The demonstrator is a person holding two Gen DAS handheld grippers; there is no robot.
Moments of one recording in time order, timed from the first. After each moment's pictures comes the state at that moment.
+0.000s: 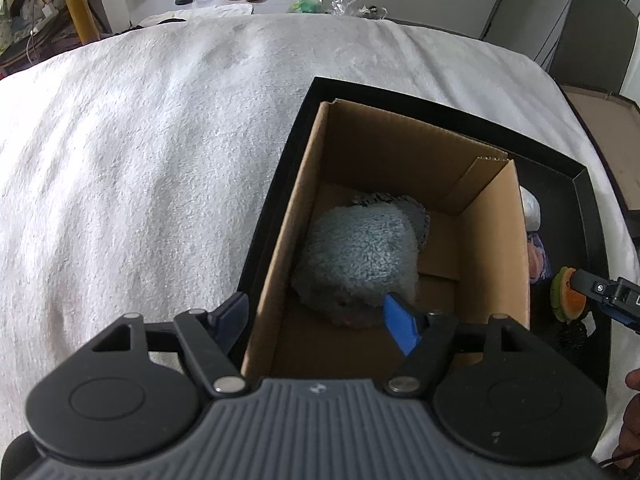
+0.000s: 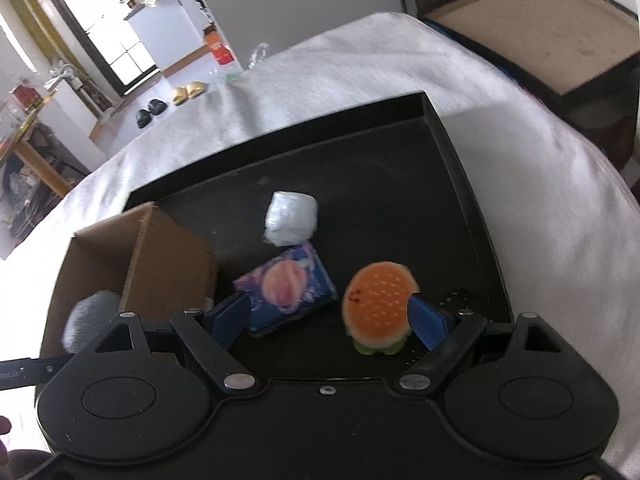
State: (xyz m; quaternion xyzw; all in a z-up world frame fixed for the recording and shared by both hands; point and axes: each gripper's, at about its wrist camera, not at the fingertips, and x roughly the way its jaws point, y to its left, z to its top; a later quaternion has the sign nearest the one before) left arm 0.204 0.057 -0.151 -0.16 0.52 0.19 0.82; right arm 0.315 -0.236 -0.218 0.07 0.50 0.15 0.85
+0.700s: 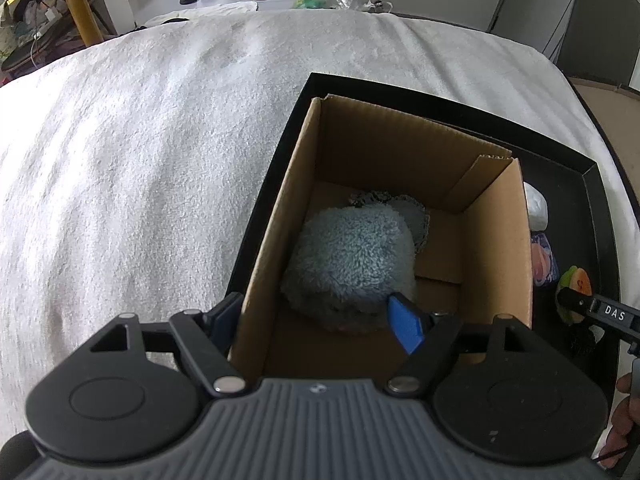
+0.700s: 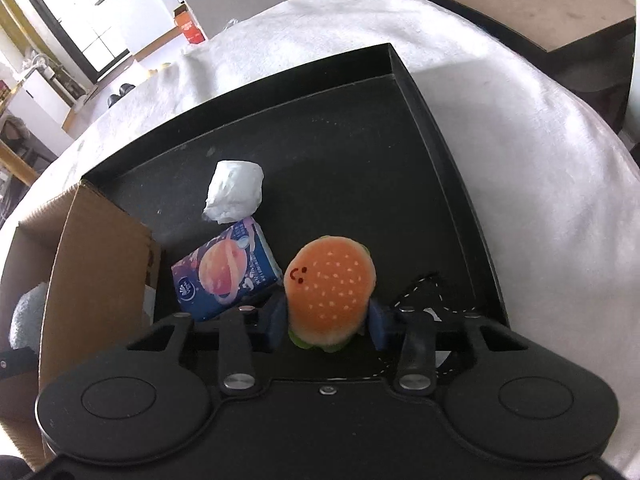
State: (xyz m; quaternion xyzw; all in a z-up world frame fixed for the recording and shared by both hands) left arm 0.218 0.046 -0.156 -0.14 0.53 0.20 0.81; right arm 0.327 -0.246 -0.253 0.06 0.54 0.13 0.83
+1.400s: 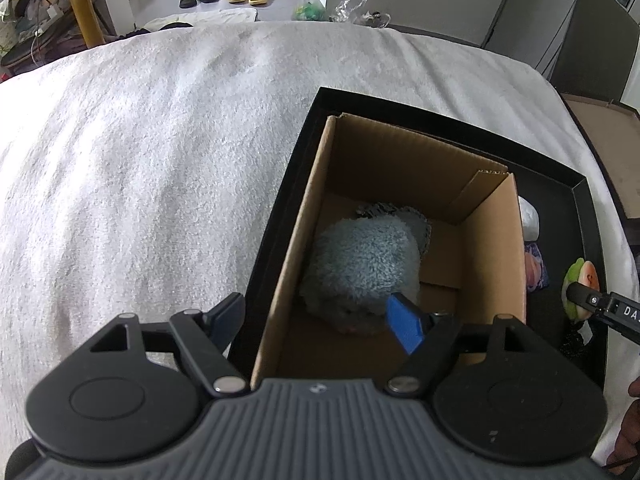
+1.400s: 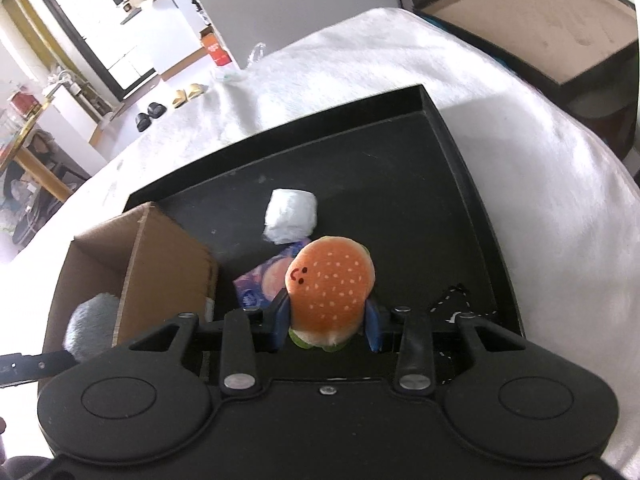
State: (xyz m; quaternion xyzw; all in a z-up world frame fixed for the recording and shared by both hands) left arm 0.203 0.061 -0.141 -0.16 0.52 0.19 0.82; right arm 0.311 -0.234 -0.212 0.08 0.50 0.16 0.85
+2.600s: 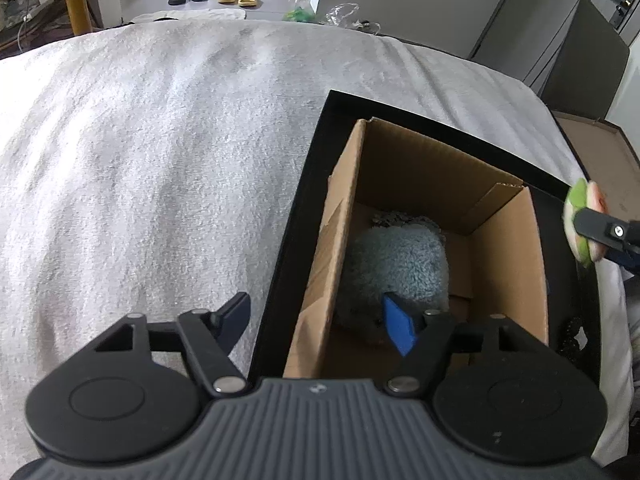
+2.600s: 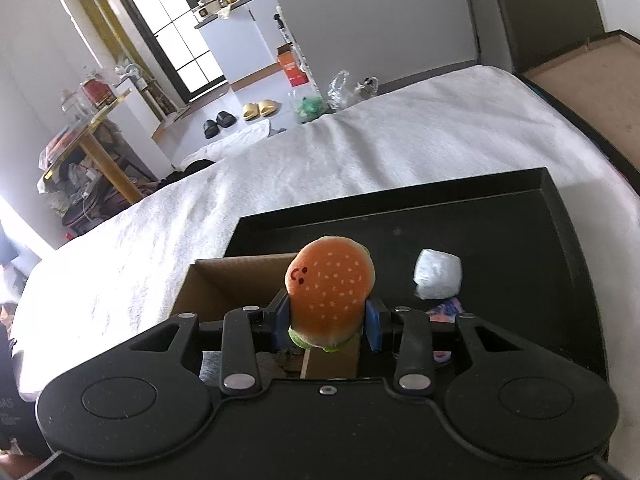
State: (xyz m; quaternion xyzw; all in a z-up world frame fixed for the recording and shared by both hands) left arm 0.192 0.096 -0.158 -0.19 0.50 0.16 0.83; right arm 0.303 -0.146 -0.153 0.06 0.45 0.25 0.85
